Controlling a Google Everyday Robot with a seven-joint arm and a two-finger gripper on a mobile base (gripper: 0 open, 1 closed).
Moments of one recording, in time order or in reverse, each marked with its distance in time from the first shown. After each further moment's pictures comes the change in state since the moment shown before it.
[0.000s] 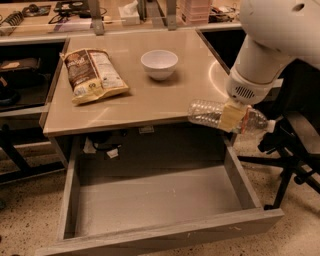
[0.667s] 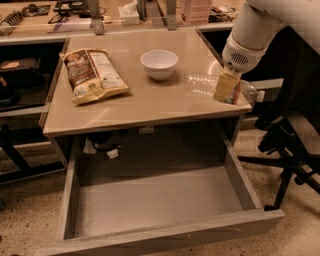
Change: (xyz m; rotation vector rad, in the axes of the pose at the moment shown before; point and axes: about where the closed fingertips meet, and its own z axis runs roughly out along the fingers) arm -0.036 -0.075 -0.004 -0.018 -0.049 -0.006
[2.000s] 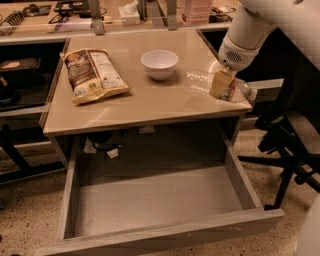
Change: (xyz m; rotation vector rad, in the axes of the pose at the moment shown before) arm -0.018 -0.024 0.021 -0.010 -0.029 0.045
